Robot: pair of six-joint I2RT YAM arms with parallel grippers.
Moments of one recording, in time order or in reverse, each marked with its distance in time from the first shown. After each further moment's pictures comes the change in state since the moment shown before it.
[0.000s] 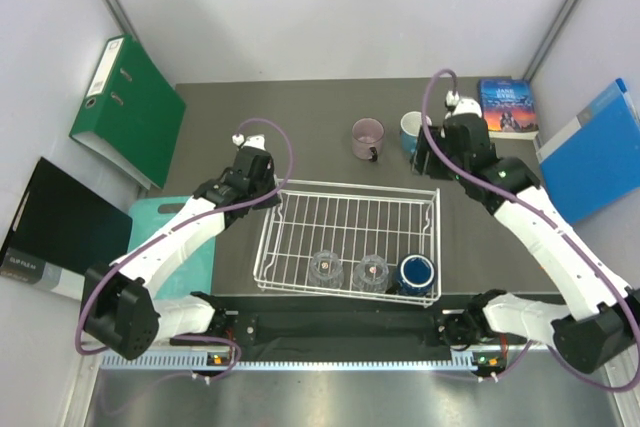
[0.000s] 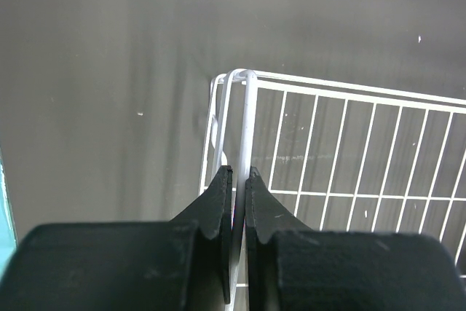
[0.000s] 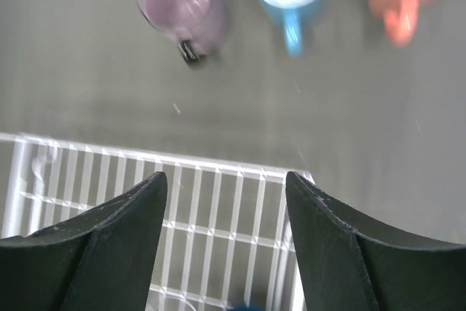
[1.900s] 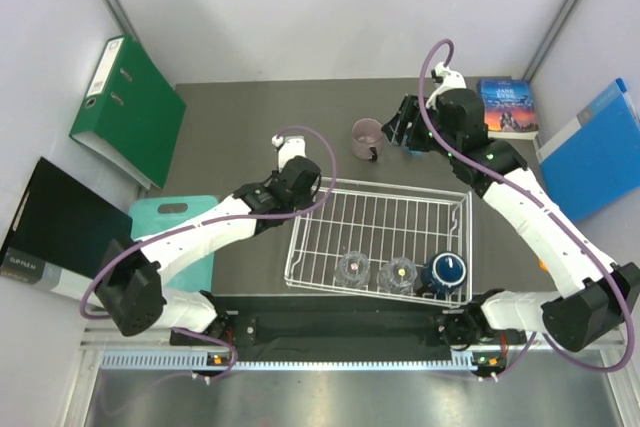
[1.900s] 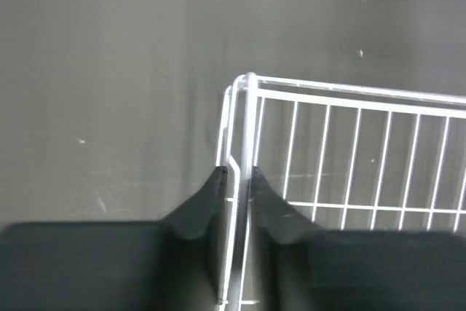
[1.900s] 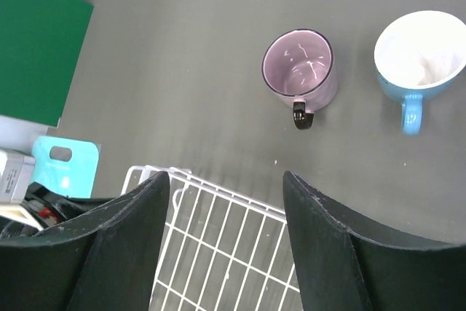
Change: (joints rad) left arm -0.327 0.128 0.089 0.087 -0.280 -0.107; right arm 0.002 0.086 0.059 0.247 -0.209 0.057
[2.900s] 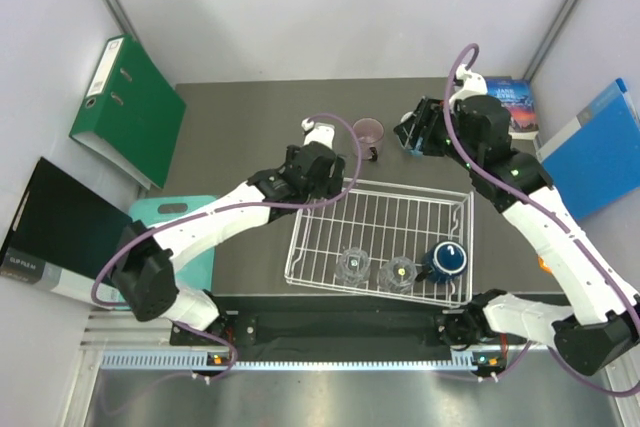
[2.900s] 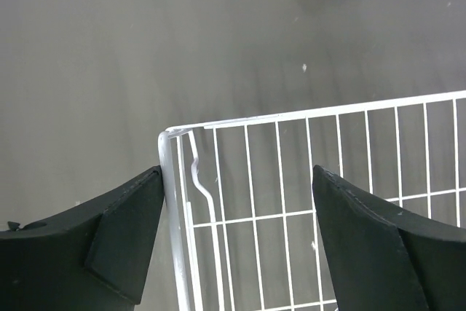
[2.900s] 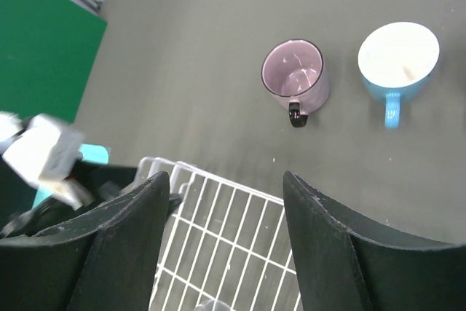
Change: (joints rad) left arm -0.036 0.124 0.185 0.003 0.046 0.240; right arm 0.000 -0.136 -0.002 -0.064 0.027 -0.007
